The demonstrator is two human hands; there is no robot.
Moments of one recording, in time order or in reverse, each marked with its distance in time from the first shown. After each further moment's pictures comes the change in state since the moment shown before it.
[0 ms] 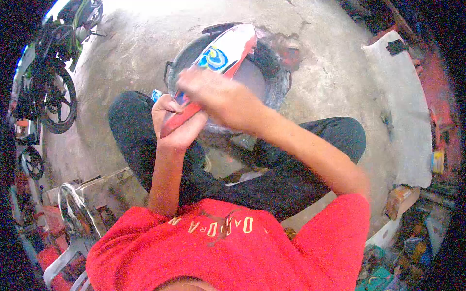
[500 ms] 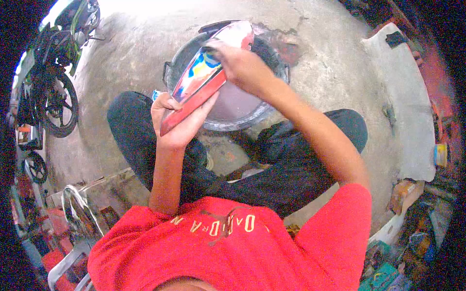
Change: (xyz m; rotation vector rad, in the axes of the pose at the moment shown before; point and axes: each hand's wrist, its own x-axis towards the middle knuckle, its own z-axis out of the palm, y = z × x) left_hand -0.002 -0.011 0.027 0.083 0.216 0.021; right_hand -0.001 0.055 -0.014 0.046 -0.085 0.518
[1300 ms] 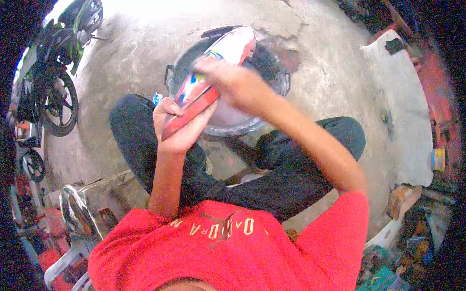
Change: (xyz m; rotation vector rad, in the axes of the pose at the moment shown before) left_hand 0.006 0.005 -0.020 -0.132 -0.194 -0.018; right_hand -0.014 -0.011 0.008 -0.002 0.050 -0.368
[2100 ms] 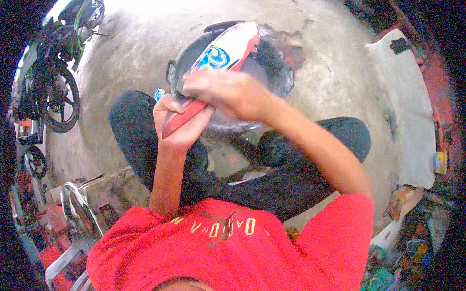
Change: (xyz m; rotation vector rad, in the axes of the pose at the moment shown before) left_hand -0.001 0.008 -0.011 -0.004 0.017 0.011; right_hand 0.002 -0.025 -0.004 -0.001 -0.021 -0.181
